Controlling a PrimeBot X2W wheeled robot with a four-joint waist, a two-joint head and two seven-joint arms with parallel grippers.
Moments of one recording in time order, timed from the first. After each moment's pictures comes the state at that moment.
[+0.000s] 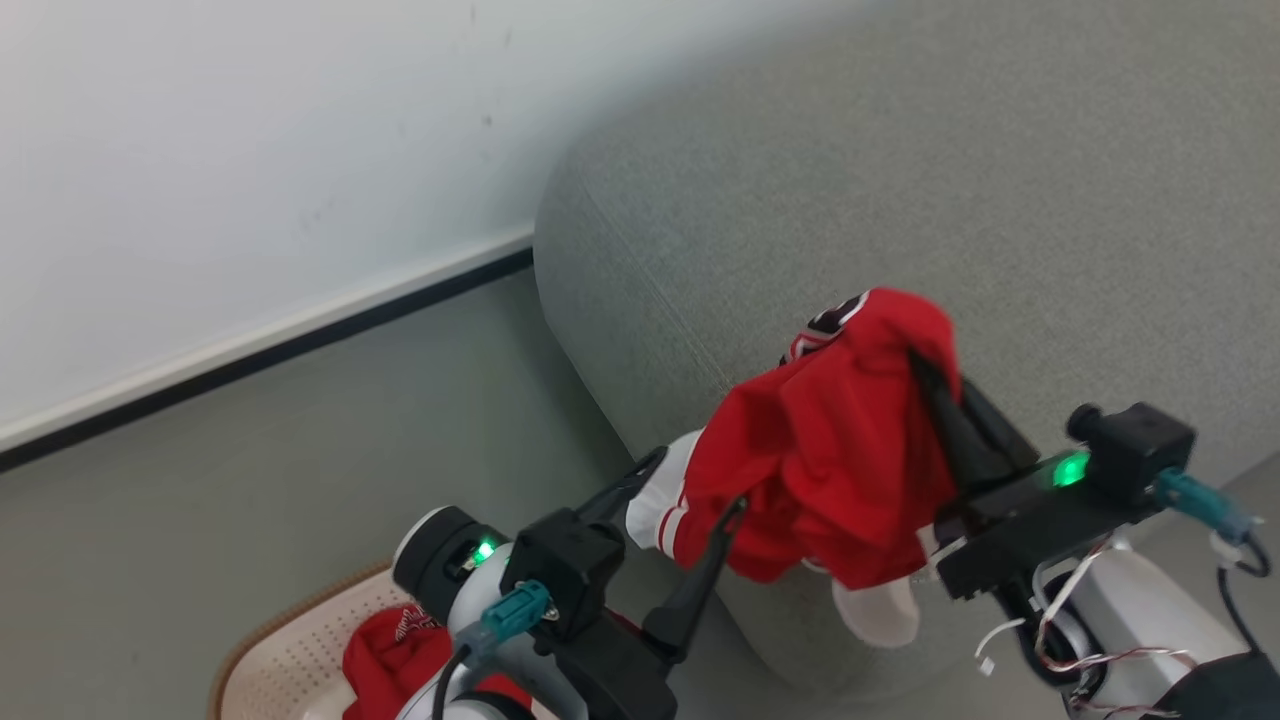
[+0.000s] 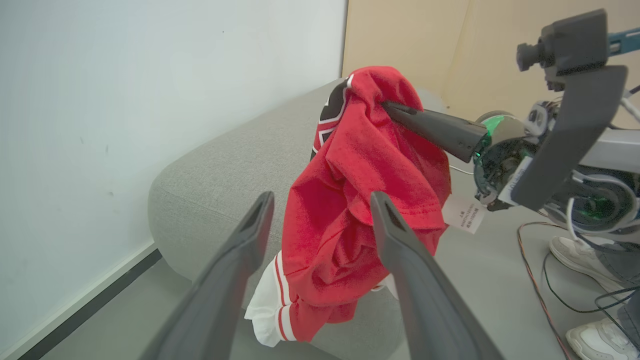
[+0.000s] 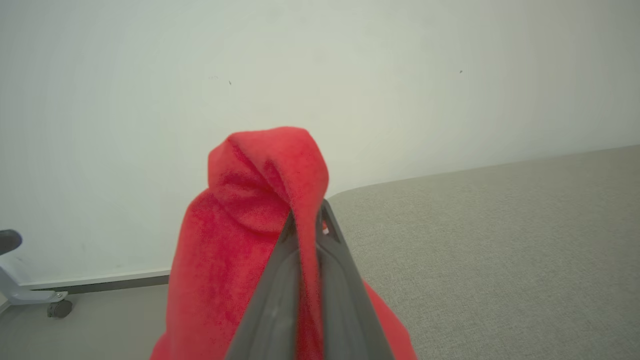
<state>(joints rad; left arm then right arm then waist) -0.23 0.13 -0.57 -0.14 -0.30 -0.05 0.20 -0.43 -0.34 0.56 0.25 0.61 0.07 -0.26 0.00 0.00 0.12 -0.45</state>
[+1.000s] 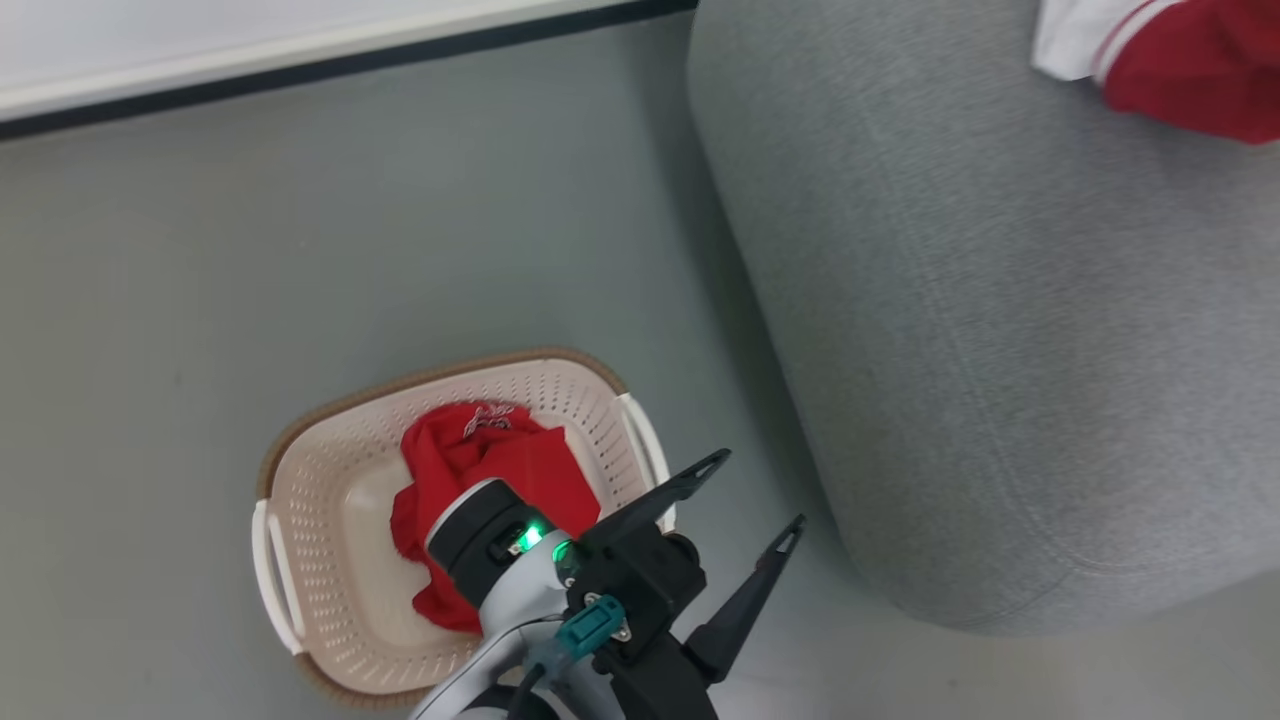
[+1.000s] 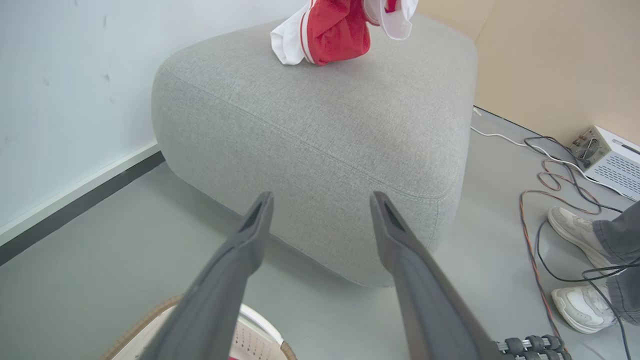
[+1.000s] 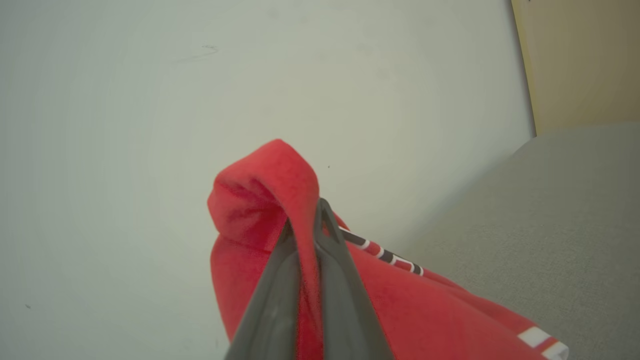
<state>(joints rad) -0.30 0.16 -0.67 -0.25 -0.25 -0.08 0.34 -1.03 -0.47 0.06 0.59 0.90 -0.05 -0.21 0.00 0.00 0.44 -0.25</state>
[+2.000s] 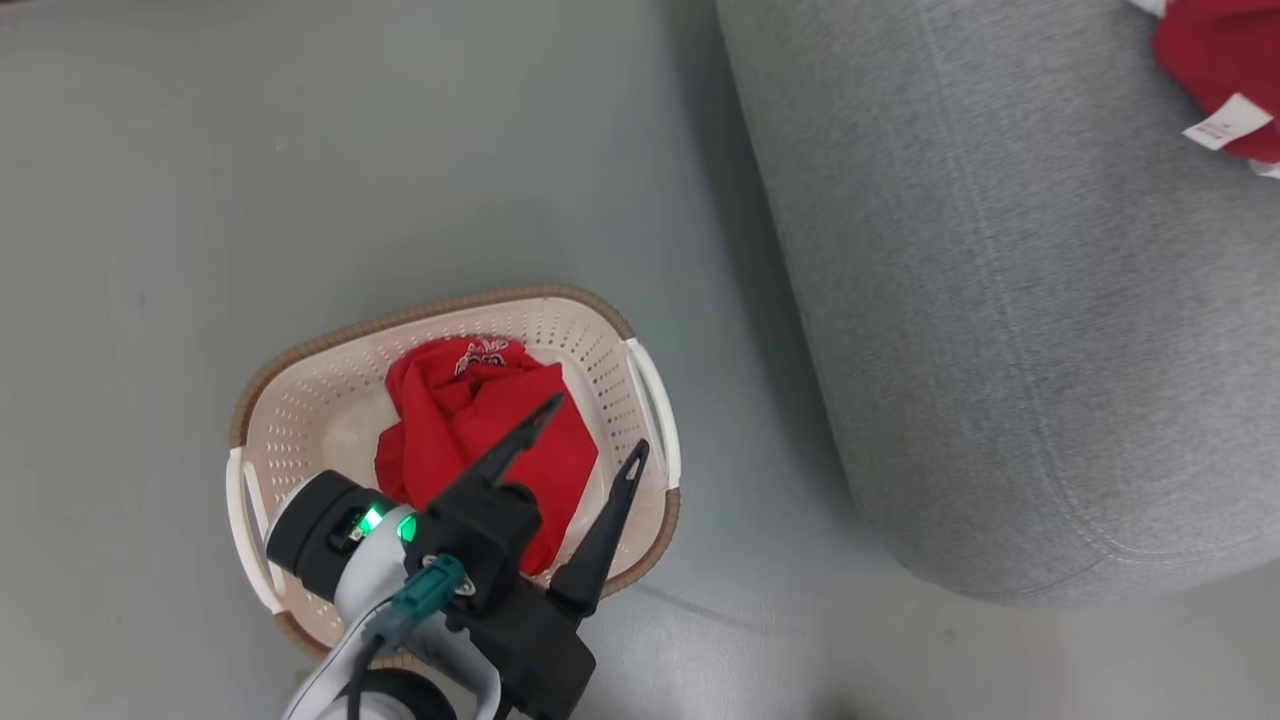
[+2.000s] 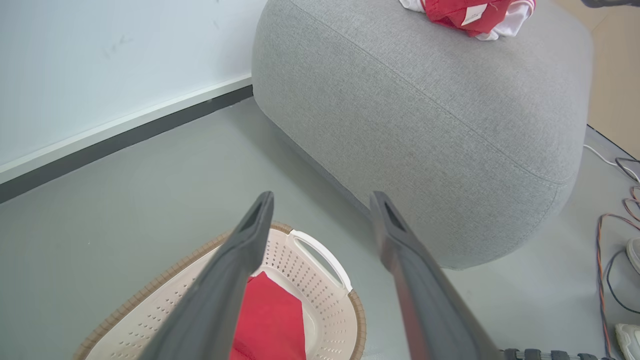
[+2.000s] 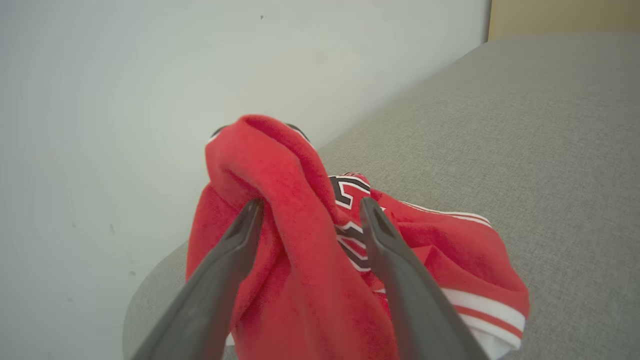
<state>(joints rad) -0.24 0.25 -0.50 -0.32 -0.24 0.01 0.36 -1.10 -0.40 0.10 0.94 0.82 -0.03 -0.25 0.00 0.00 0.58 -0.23</state>
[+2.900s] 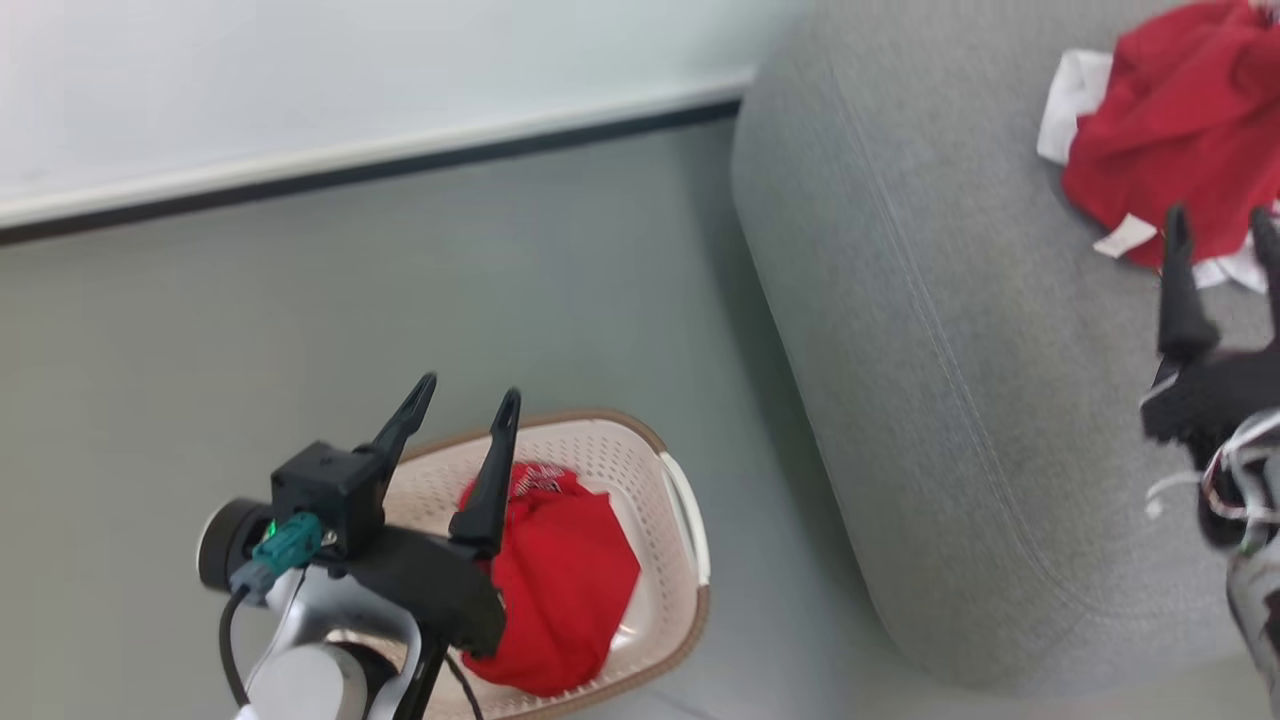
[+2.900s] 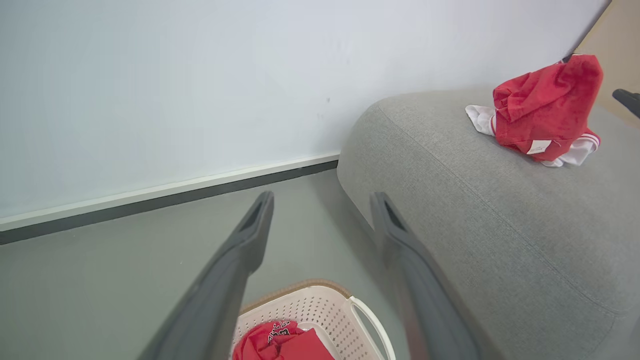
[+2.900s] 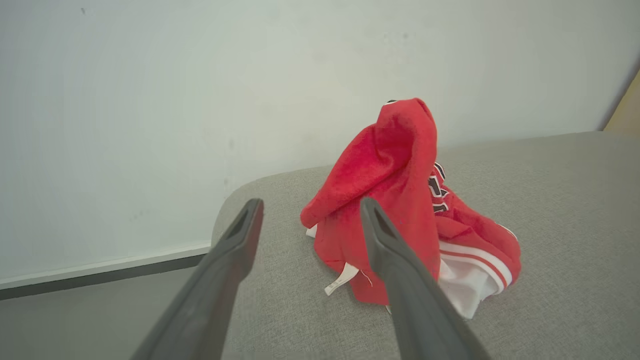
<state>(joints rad) -0.24 0.17 -0.32 -0.06 -0.38 0.05 0.13 -0.63 -0.40 0.22 0.57 0.50 0.02 -0.26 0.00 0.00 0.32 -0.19</state>
